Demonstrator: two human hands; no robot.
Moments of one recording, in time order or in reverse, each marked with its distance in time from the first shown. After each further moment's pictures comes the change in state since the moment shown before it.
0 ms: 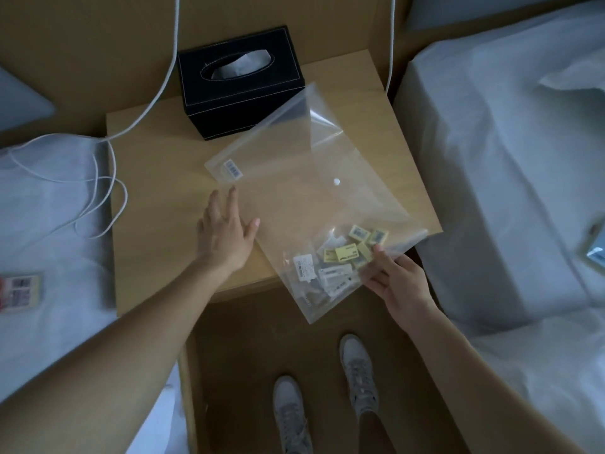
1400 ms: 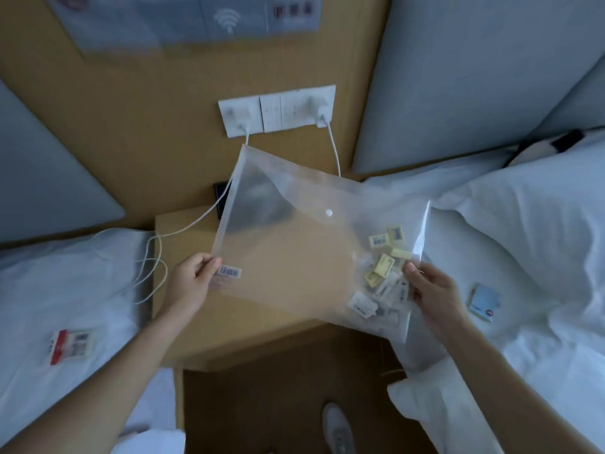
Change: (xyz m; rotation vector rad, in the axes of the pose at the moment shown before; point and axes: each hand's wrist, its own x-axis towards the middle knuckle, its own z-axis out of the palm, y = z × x) left_hand -0.096 -0.015 -0.162 -0.758 0.267 0.137; right_hand -0.144 -0.148 -0.013 -0.236 -0.005 -0.525
